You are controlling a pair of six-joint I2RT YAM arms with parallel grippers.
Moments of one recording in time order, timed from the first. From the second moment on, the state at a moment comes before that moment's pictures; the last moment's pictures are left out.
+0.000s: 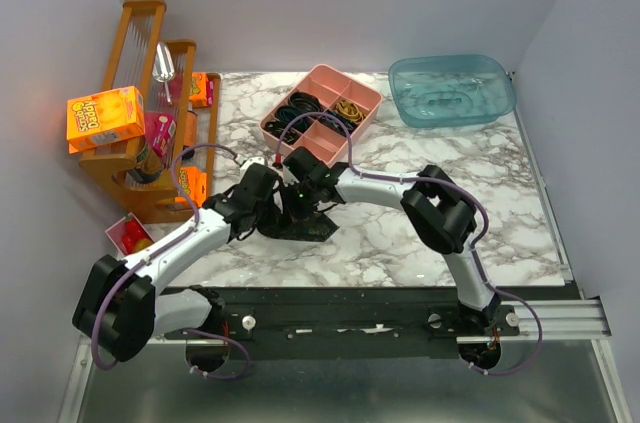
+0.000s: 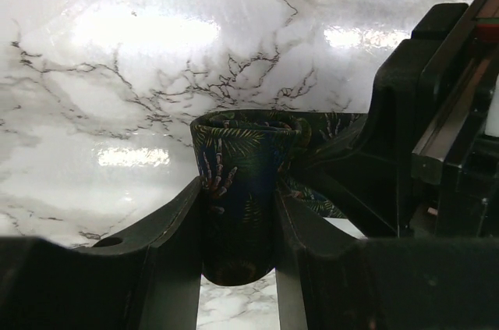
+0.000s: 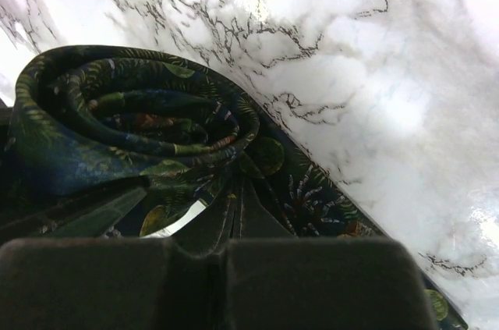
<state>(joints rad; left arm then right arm) -0.55 1.18 0.68 -0.46 -0.25 -0.59 0.93 2.15 1.52 -0.32 -0.33 0.43</state>
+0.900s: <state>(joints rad) -0.76 1.40 0.85 -0.70 -0.57 -0.64 0.76 1.89 1.28 -0.27 -0.31 0.44</state>
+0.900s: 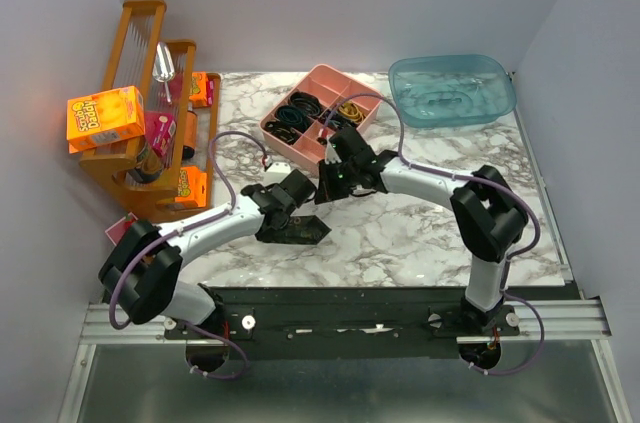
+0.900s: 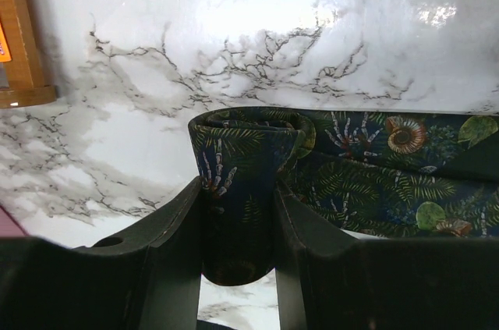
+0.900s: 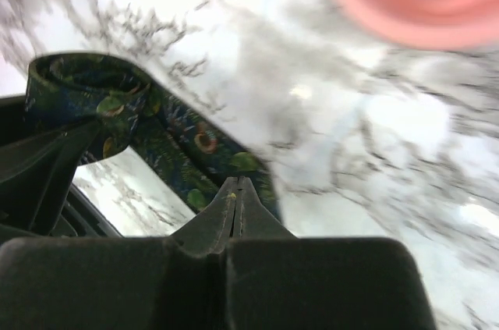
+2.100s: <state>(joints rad) -1.06 1.67 1.02 -0.91 -0.73 -0.80 0.67 1.84 1.18 -0.25 -0.30 0.43</state>
